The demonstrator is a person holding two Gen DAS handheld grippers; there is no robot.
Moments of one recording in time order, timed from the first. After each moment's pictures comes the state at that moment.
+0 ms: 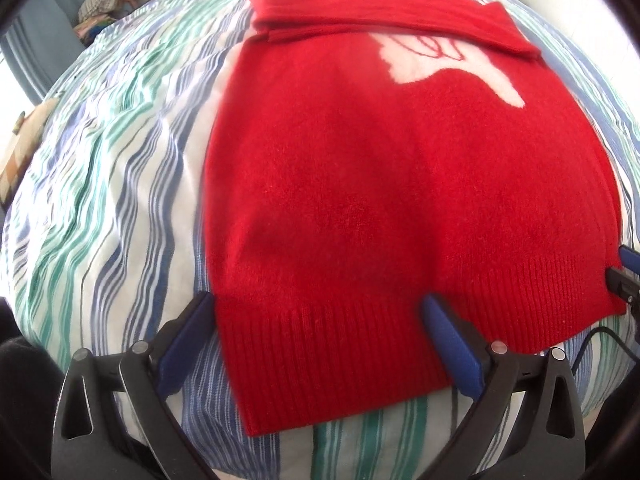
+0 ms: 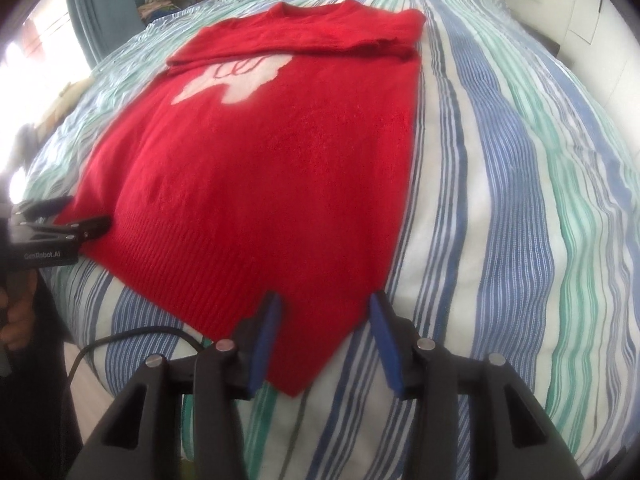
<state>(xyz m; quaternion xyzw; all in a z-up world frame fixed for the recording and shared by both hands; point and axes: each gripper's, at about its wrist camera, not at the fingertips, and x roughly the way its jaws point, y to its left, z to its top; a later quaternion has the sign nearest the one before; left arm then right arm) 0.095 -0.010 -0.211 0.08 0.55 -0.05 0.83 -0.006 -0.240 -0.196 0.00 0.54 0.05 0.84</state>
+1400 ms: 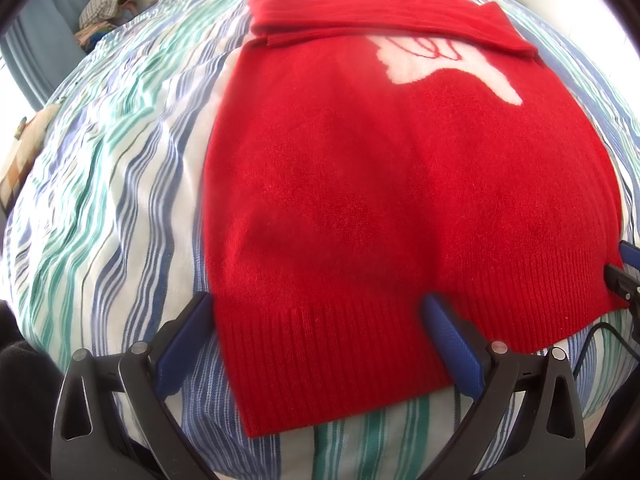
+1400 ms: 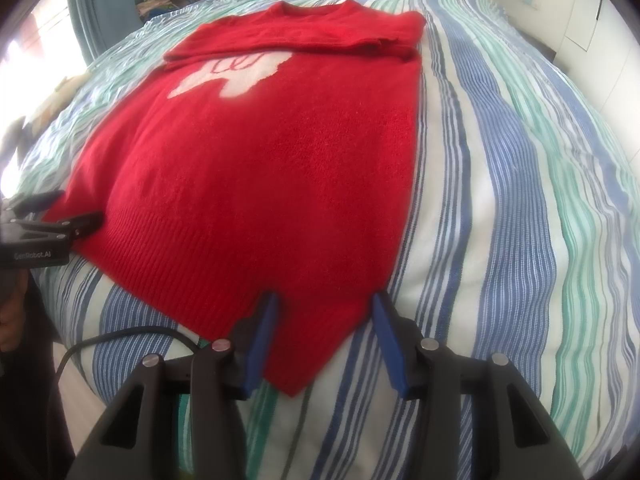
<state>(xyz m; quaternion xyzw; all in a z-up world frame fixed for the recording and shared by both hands) 0.078 -0.015 -0.211 0.09 0.54 -0.05 0.83 -0.005 -0.237 -0.199 -0.01 0.53 0.04 0.84</state>
